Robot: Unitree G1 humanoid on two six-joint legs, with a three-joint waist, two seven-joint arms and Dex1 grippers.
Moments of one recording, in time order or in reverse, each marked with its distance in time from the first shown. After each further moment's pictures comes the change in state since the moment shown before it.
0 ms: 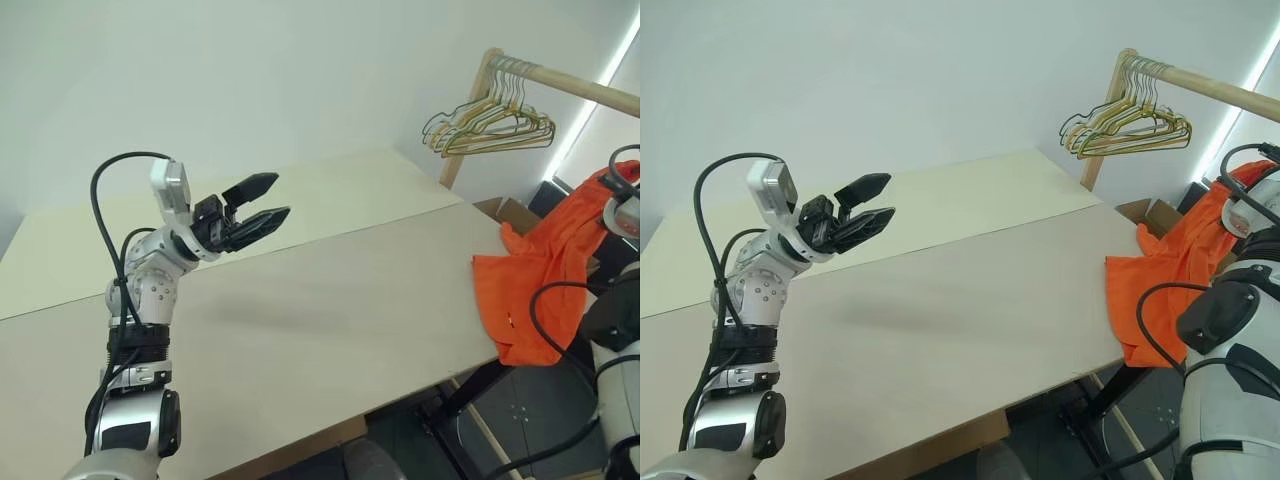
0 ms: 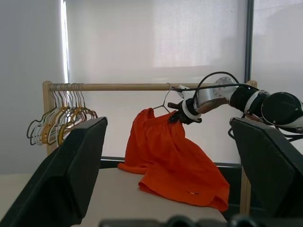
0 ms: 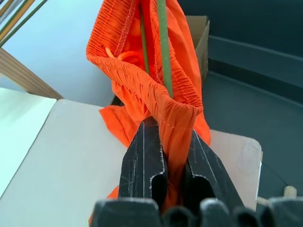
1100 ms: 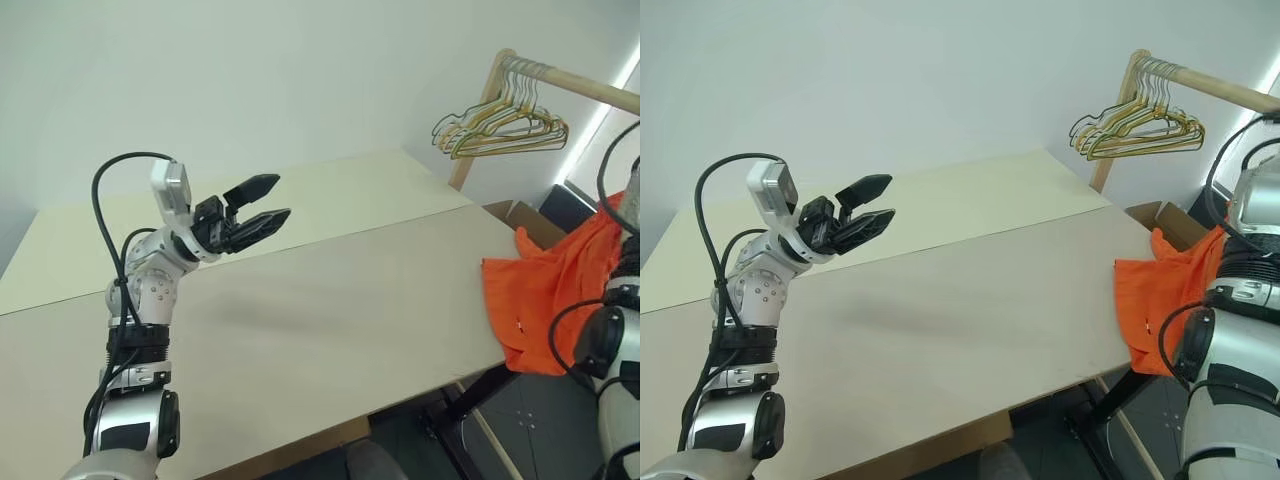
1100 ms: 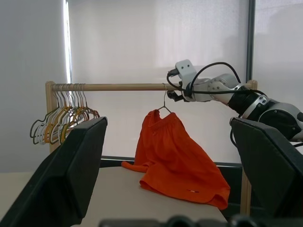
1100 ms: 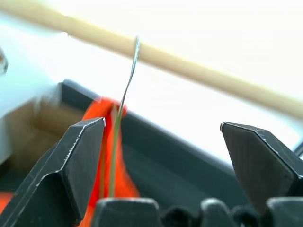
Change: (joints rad) left arm 0.000 0.005 -0.005 -0.001 -0.013 0.001 -0.014; right arm 0.140 -0.004 0.481 -0.395 -0.319 -0.134 -0.116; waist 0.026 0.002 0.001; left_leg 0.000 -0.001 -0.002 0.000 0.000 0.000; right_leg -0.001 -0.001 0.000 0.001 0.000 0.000
